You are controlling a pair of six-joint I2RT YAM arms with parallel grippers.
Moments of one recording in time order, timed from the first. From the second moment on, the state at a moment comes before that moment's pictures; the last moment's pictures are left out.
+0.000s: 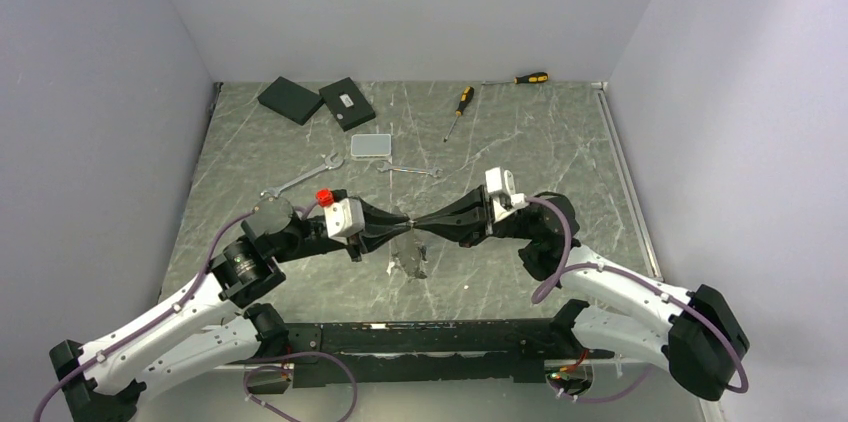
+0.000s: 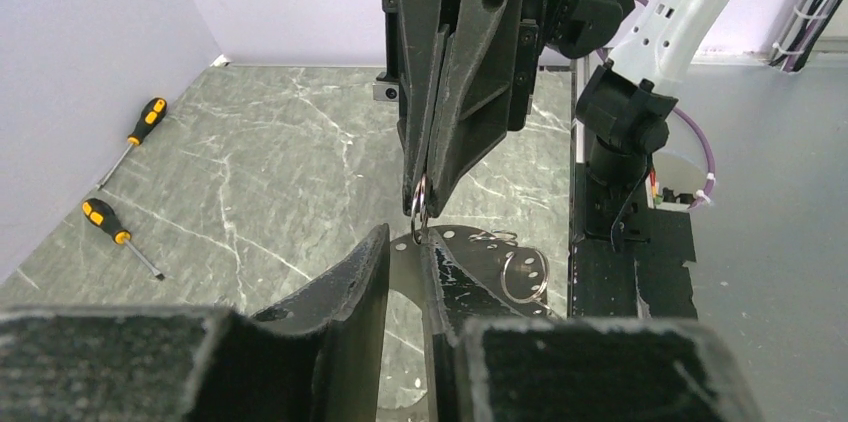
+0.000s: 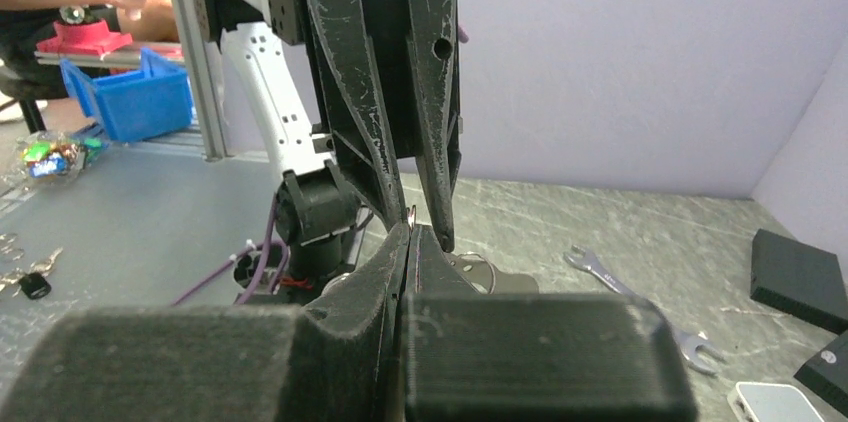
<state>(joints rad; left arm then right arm) -0.89 0.70 0.70 0.07 0.45 0.11 0.77 1.00 0.51 0.97 -0.83 0.27</state>
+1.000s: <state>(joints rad) -0.89 0.68 0.68 0.16 0.45 0.05 0.77 1.05 0.49 1.19 -0.79 0.39</state>
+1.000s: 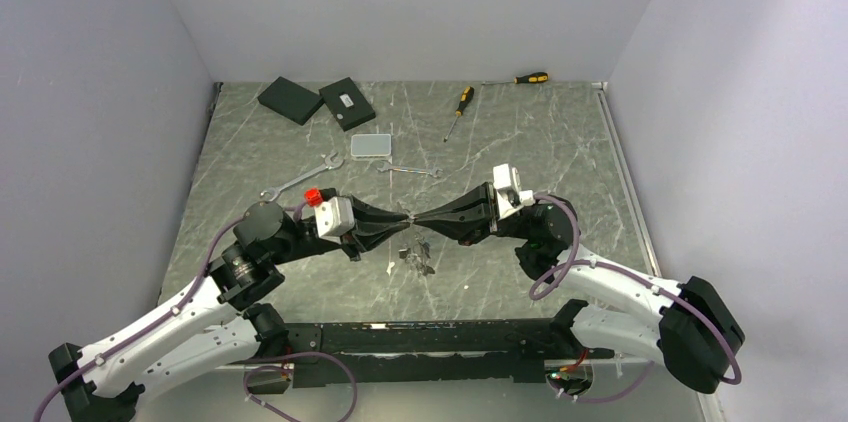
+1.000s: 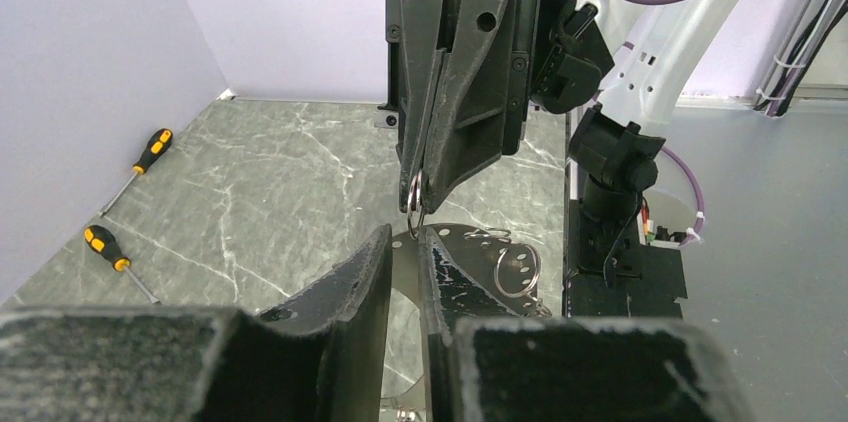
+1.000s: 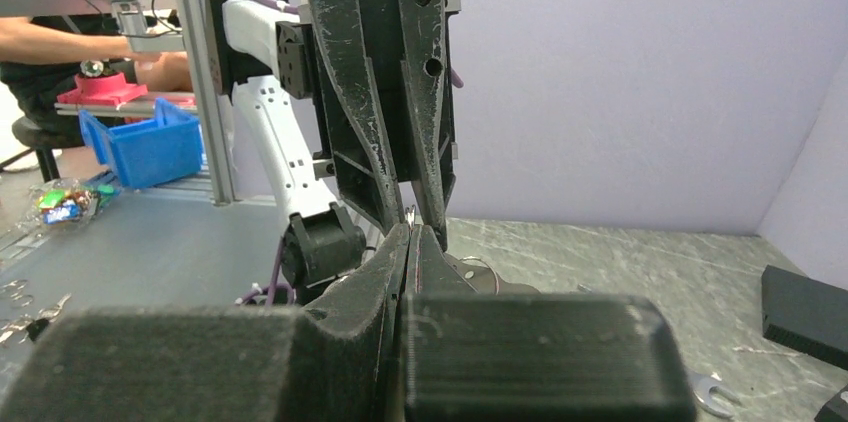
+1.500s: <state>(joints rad) -0.89 0.68 0.67 0.17 0.45 0.05 0.77 1.08 0.49 1.22 -0.79 0.41</state>
